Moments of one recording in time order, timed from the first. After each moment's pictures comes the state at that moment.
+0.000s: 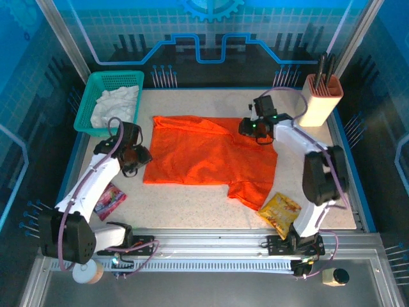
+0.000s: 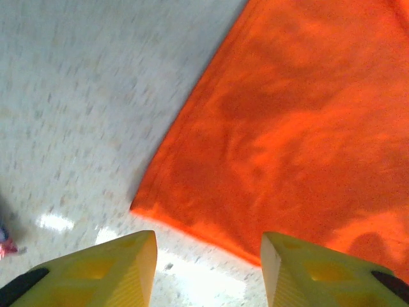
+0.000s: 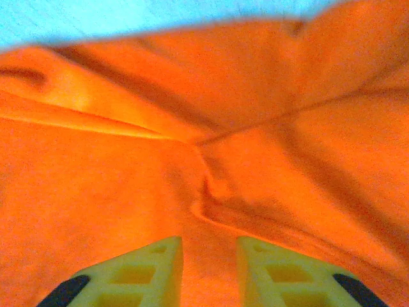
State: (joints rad) left arm -0.12 1.22 0.95 -0.90 -0.02 -0.75; right arm 0.27 1.74 1.32 -0.50 -0.16 0.40
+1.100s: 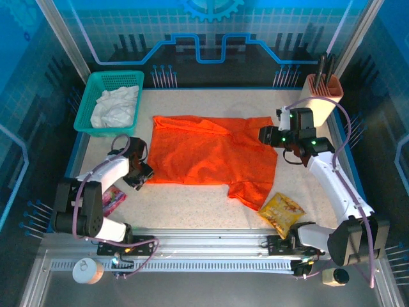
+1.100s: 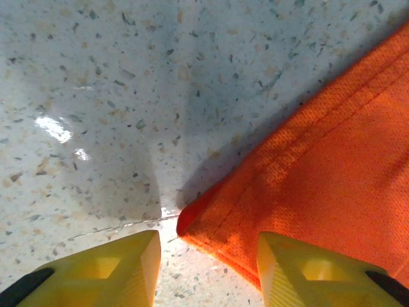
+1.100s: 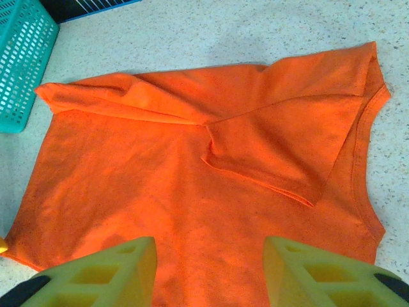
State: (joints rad) left arm -0.07 1.44 0.75 -0.70 0.03 -0.98; right arm 0.14 1.20 1.05 -0.59 -0.26 0.29
